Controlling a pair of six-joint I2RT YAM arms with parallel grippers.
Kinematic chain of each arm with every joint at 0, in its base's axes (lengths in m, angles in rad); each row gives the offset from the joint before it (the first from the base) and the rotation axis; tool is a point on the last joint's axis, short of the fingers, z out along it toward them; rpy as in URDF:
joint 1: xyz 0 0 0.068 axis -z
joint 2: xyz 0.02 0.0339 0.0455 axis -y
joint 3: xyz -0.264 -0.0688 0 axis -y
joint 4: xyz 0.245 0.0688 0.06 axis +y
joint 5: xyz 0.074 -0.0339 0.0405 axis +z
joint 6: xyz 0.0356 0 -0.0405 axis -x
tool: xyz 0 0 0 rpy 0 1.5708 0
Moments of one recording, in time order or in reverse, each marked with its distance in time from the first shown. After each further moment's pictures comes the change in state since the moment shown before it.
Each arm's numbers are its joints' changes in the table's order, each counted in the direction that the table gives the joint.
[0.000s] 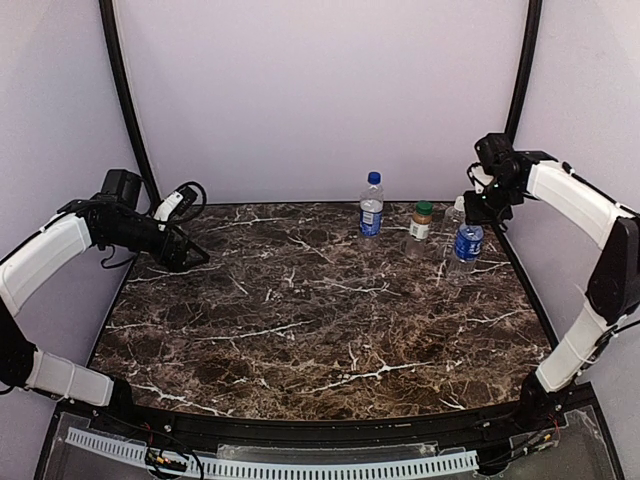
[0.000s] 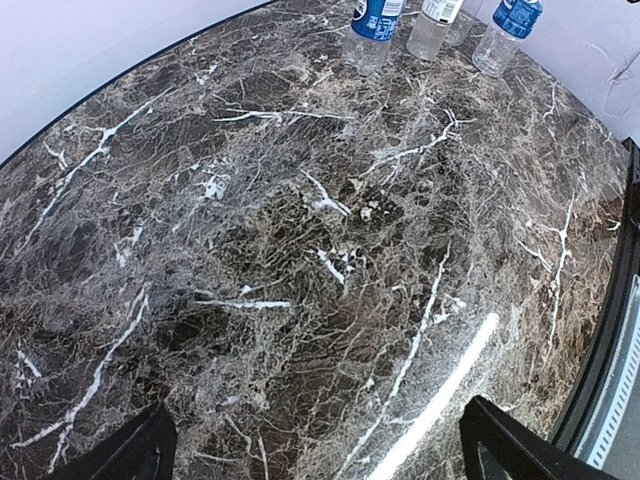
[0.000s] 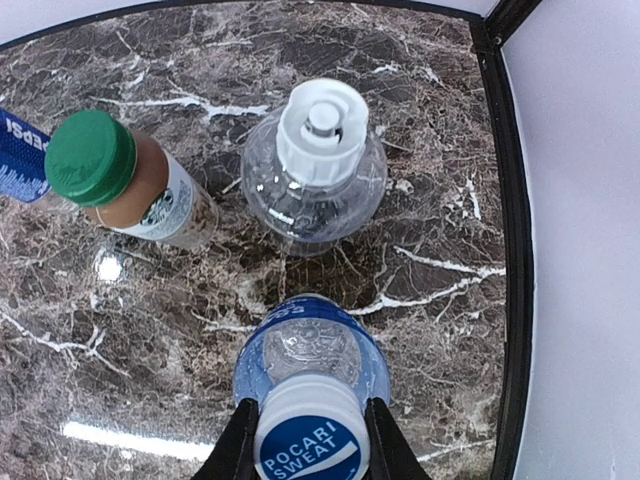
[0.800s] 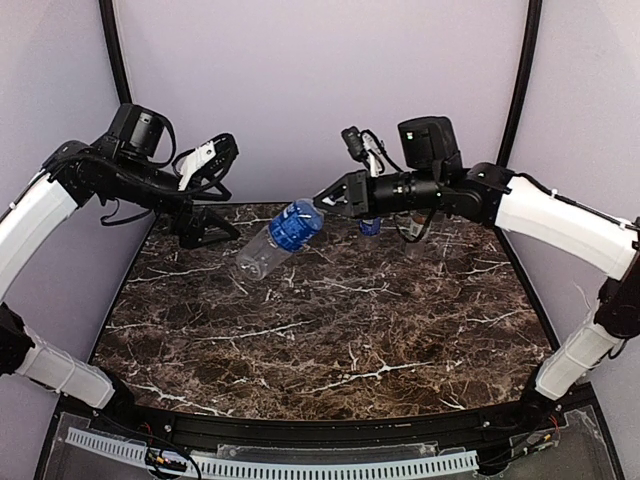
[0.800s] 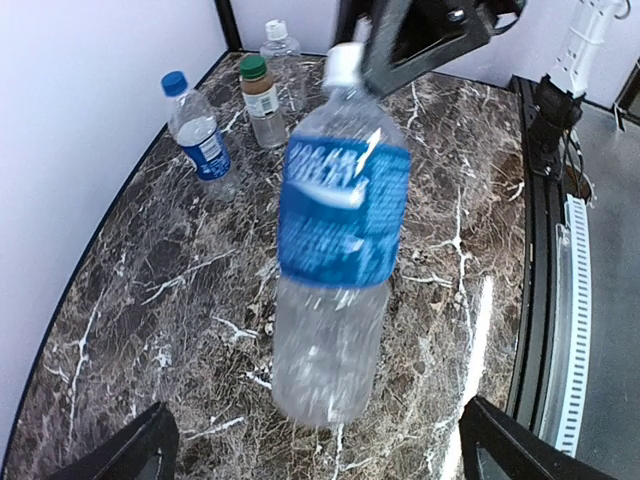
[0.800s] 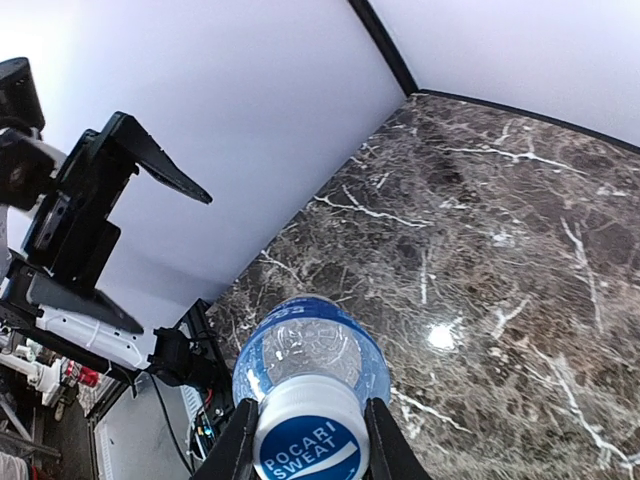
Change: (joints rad) left arm 0.387 -0.062 0.495 0.282 0.078 -0.096; right arm -0.621 0.103 -0.019 -0.553 0.518 -0.337
